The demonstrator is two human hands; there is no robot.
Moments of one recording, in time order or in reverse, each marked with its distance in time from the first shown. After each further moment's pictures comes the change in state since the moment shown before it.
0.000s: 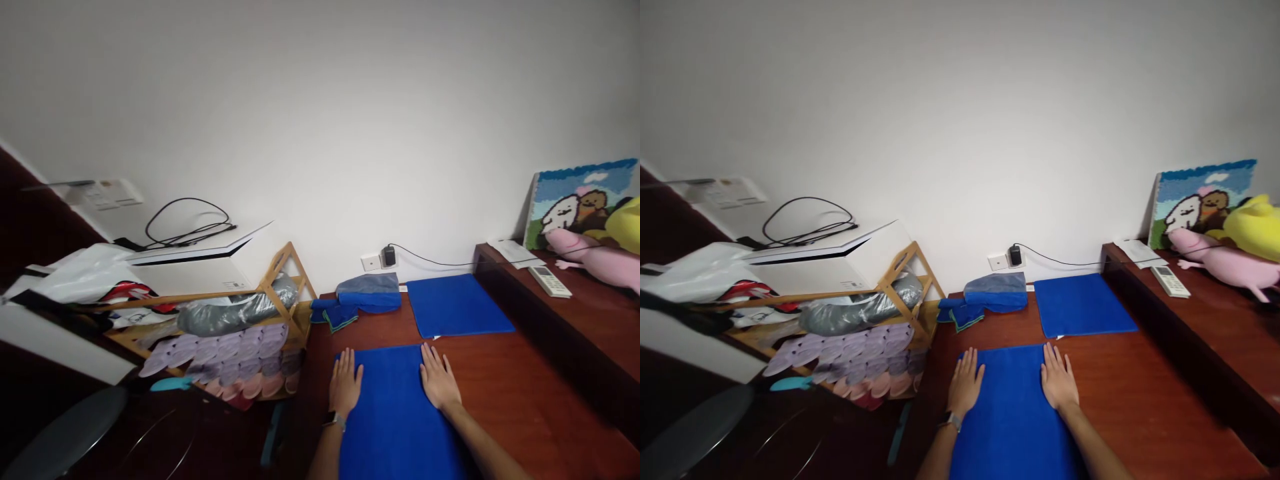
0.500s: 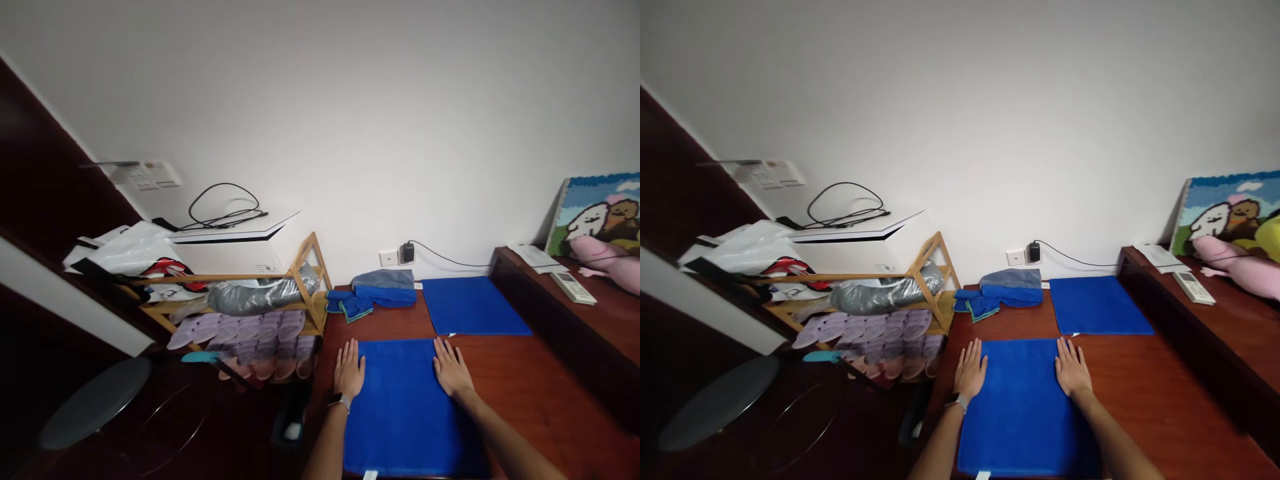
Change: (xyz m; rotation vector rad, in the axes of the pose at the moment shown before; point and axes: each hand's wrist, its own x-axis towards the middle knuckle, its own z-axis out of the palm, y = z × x) left_hand -0.011 -0.038 -0.012 0.053 0.009 -0.044; right_hand 0.009 0.001 0.010 -0.087 0.022 -0.032
